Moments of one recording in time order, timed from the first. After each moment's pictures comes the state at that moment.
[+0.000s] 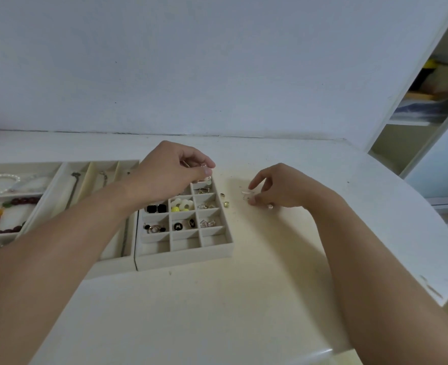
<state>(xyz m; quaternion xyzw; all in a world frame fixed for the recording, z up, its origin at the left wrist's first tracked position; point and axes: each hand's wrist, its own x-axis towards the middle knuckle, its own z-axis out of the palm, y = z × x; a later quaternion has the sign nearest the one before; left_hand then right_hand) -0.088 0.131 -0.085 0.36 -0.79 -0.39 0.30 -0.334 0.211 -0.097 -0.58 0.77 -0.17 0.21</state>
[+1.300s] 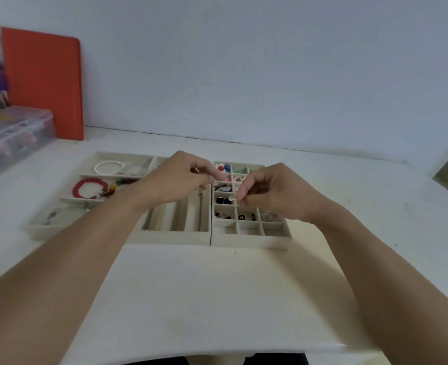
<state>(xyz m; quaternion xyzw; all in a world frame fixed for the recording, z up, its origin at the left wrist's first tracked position) 0.016 0.151 -0.077 0.42 -0.79 -0.35 0.29 -0.205 0.222 -0.073 -0.72 0.52 -0.33 0.32</state>
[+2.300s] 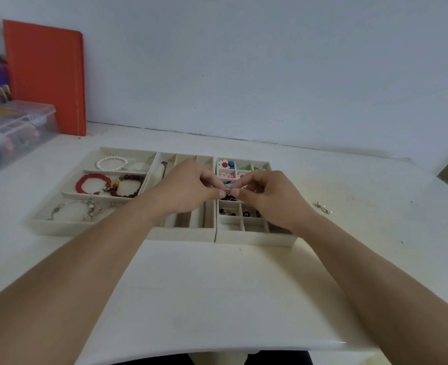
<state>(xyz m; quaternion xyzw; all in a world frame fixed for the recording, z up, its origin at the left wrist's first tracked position) 0.011 0.160 -0.096 0.45 -0.78 -0.33 0.27 -0.185 0.215 -0.104 -0.67 0.60 -0.37 0.23</state>
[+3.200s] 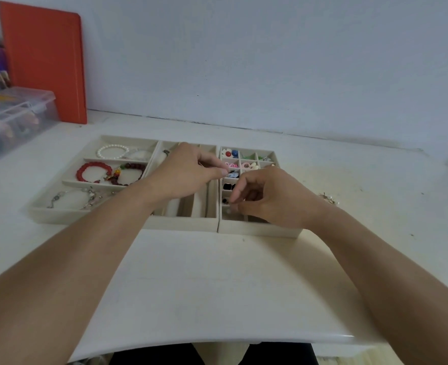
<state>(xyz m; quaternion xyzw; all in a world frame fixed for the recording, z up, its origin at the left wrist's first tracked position) 0.010 0.154 -0.097 0.47 -0.75 -0.34 0.32 -0.180 0.230 -0.094 -0.74 0.54 -0.27 0.29</state>
